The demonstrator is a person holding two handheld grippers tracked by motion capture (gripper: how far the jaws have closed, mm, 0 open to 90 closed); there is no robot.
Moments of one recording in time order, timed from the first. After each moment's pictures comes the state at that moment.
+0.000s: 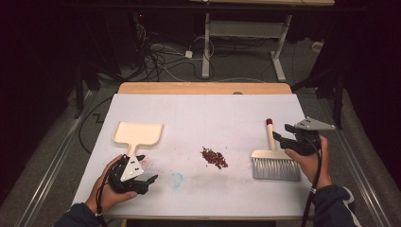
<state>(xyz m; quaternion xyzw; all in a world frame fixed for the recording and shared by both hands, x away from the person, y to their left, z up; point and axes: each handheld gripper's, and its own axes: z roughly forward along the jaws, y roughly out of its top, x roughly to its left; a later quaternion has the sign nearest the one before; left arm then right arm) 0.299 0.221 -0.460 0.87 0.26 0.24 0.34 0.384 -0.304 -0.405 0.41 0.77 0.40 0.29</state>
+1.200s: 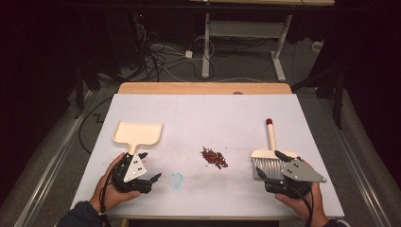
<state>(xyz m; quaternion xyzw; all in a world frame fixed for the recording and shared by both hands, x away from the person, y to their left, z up) 0.299 0.210 -0.458 0.87 0.24 0.26 0.34 0.282 -0.256 -0.429 0.31 0.78 0.43 0.34</state>
